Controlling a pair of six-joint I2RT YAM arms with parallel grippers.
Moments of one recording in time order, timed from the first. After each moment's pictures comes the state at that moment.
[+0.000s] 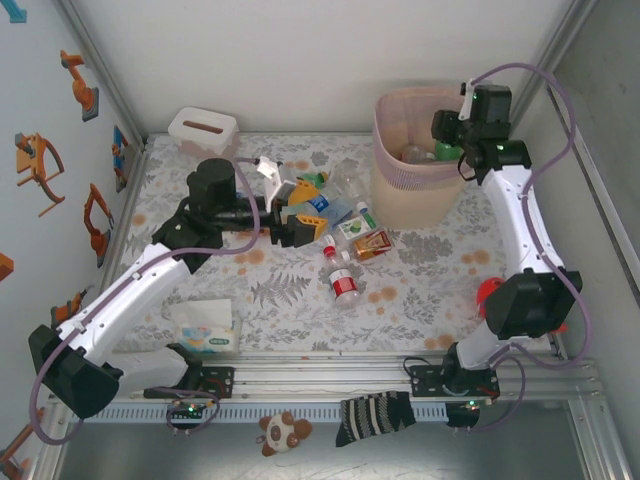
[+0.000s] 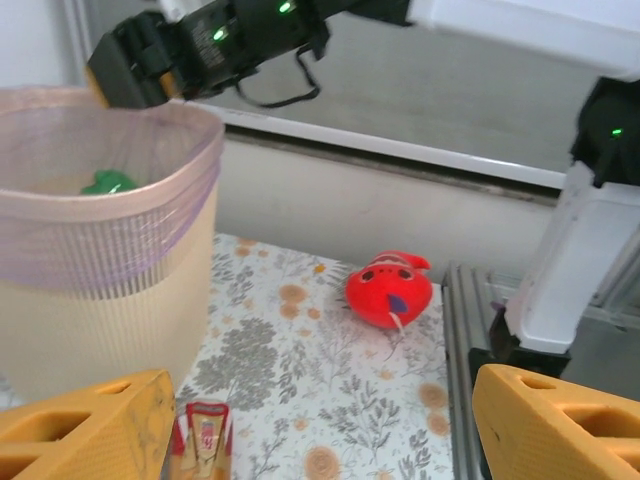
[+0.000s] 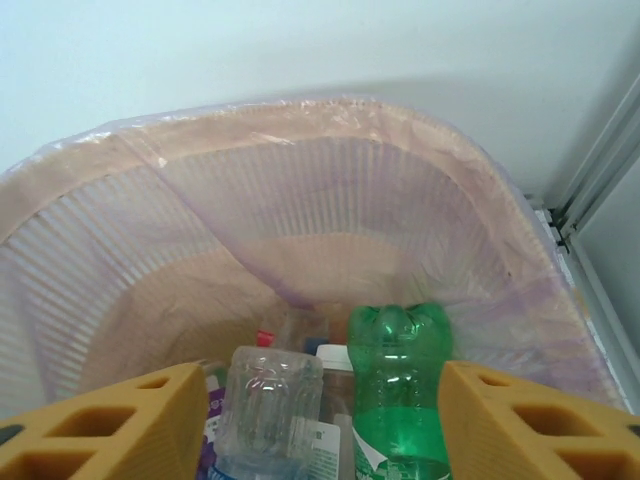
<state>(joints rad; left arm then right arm) -0.66 1.20 1.15 -0.19 0.75 0.04 0.07 1.61 1.72 -0.60 0.02 0.12</state>
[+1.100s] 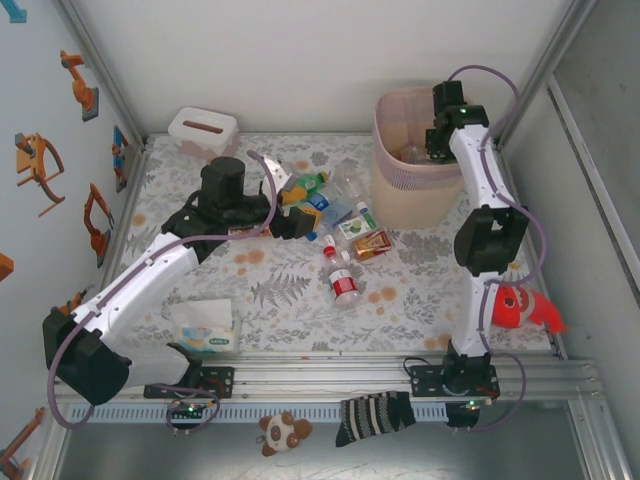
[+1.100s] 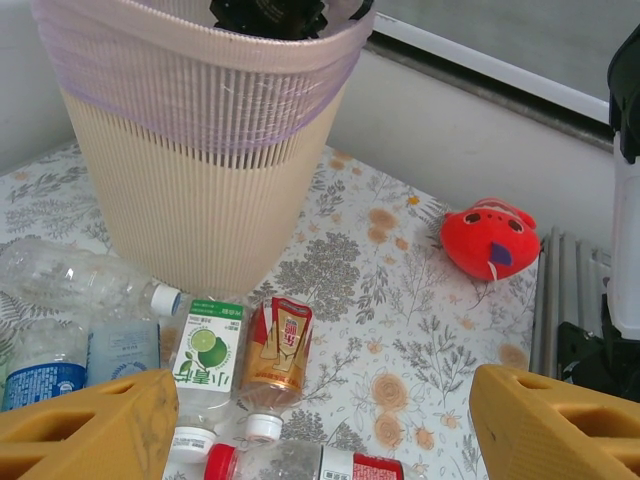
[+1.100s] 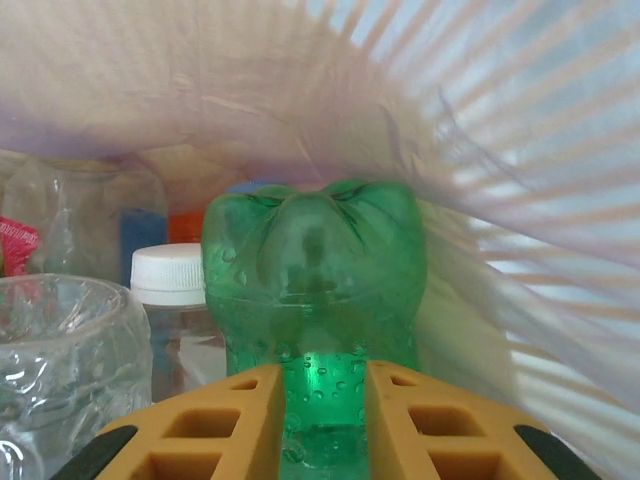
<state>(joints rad) -0.61 1.27 1.15 -0.30 0.60 0.03 0.10 2.18 2.26 -1.13 0.29 0.10</state>
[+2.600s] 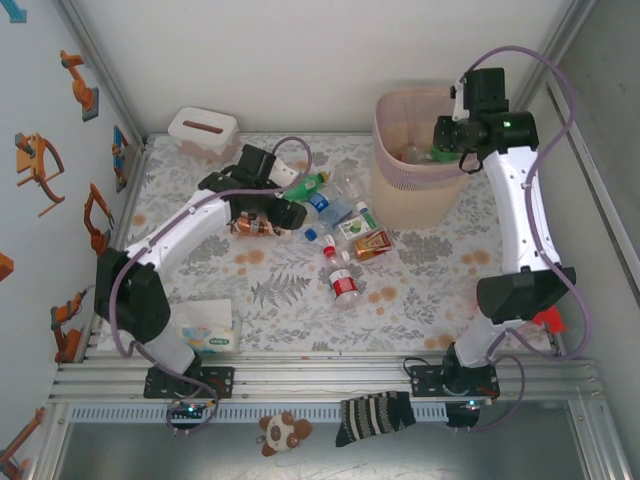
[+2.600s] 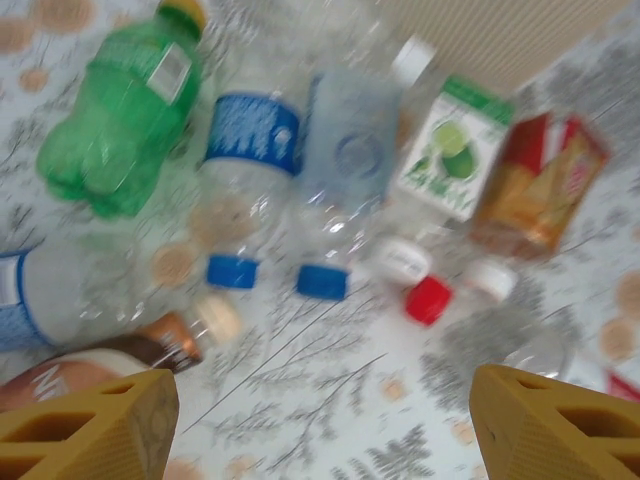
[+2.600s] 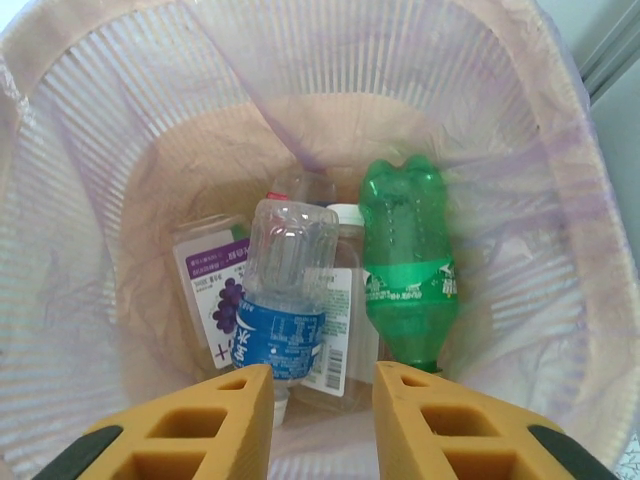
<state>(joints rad) -0.55 1.67 1.43 -0.77 0.14 0.08 0.14 1.71 2.09 -1.16 0.06 0.12</state>
